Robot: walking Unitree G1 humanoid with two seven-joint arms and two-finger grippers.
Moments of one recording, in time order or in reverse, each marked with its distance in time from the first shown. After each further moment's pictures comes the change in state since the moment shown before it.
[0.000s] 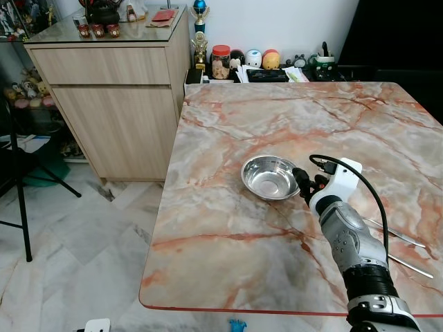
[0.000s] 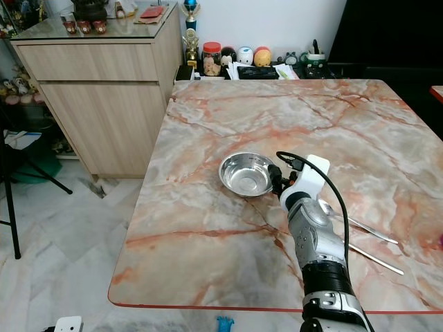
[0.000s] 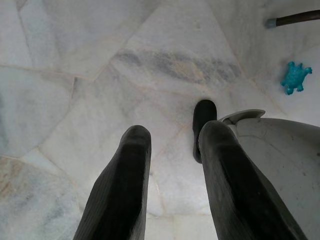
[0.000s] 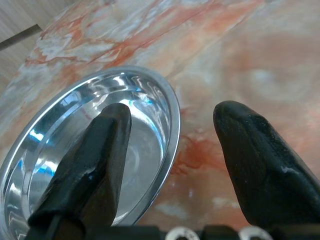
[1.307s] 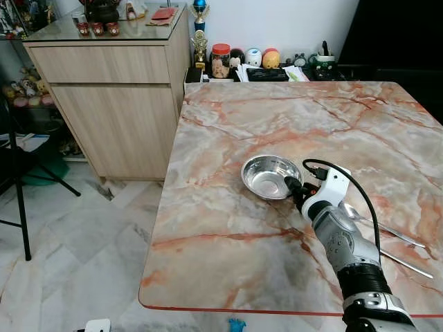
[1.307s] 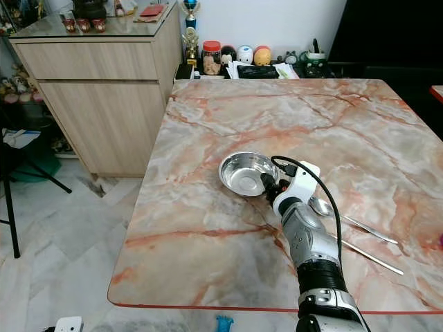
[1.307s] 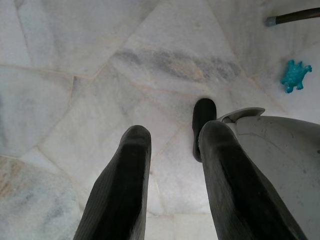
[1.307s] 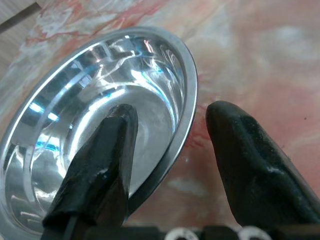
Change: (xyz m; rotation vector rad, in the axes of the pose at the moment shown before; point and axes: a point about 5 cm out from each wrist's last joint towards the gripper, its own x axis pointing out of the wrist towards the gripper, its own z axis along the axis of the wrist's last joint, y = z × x) left arm 0.000 0.000 0.000 0.004 0.002 -0.003; right arm 0.004 0.003 -0.017 0.048 0.088 0.018
